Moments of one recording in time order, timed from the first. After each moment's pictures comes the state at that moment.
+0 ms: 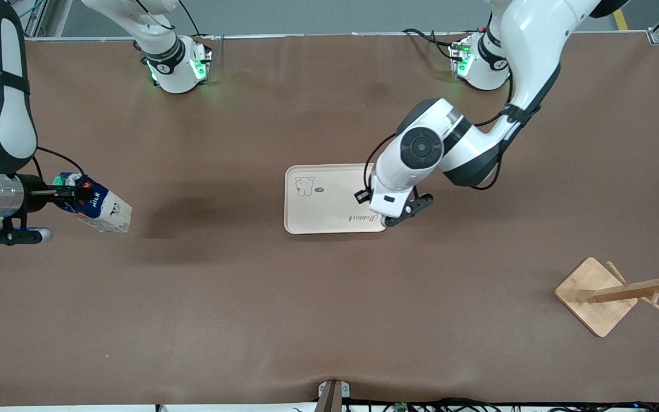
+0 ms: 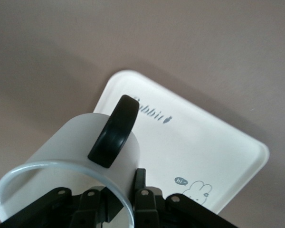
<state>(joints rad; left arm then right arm) -0.08 0.60 -0.67 -1.66 0.15 2.08 -1.30 -0.08 0.33 -0.02 -1.55 0.01 1.50 -0.08</state>
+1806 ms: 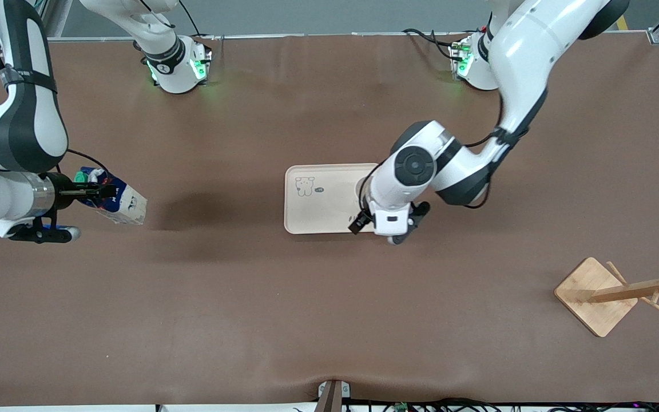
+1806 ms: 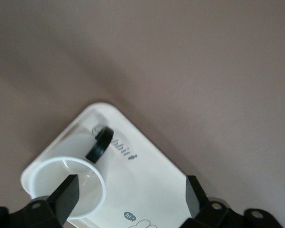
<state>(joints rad) -0.09 0.63 -0.61 -1.52 0.23 2.11 -1.55 0.00 0.33 -0.03 -1.55 0.01 1.45 0.03</state>
